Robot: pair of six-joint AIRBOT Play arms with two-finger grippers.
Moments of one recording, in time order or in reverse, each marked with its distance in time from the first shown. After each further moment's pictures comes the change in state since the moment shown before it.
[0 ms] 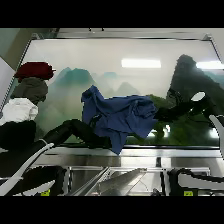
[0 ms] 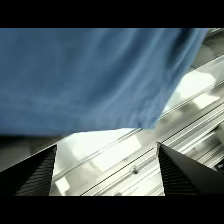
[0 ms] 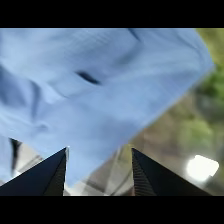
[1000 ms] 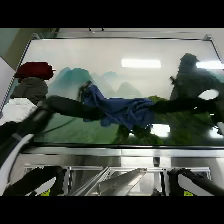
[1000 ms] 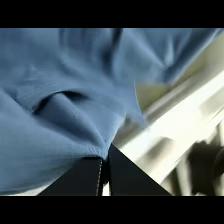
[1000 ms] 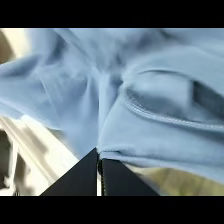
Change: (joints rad) left arm 0.277 0.258 0.358 0.017 0.087 0.092; right arm 0.014 0.307 0.076 0.374 0.089 -0.199
